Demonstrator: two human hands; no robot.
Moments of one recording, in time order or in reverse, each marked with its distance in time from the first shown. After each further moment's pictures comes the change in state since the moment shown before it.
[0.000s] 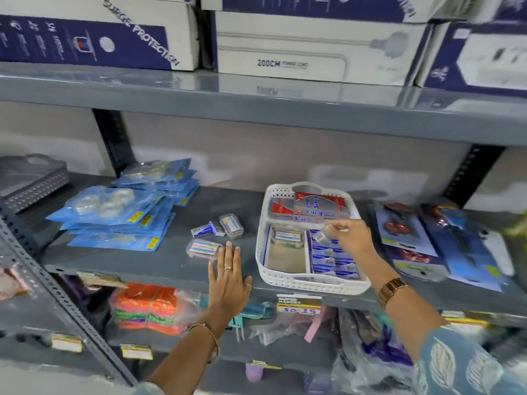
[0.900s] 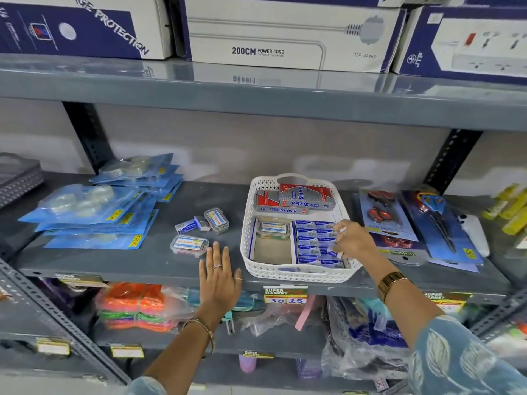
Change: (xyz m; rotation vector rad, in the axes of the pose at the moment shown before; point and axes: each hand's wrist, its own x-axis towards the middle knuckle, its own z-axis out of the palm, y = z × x) left_hand 0.000 0.010 0.020 -0.110 0.062 -0.019; right_hand -0.002 0.027 -0.032 -0.372 -0.185 0.227
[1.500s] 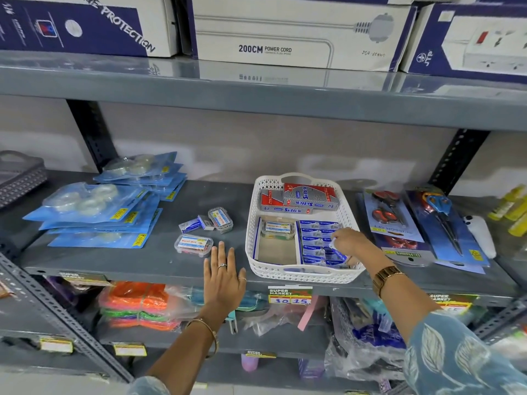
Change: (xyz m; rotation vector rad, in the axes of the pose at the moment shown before) left_hand 0.003 -0.004 0.004 -0.013 0.011 0.032; right_hand 0.005 -0.017 0.011 -0.349 -0.126 0.017
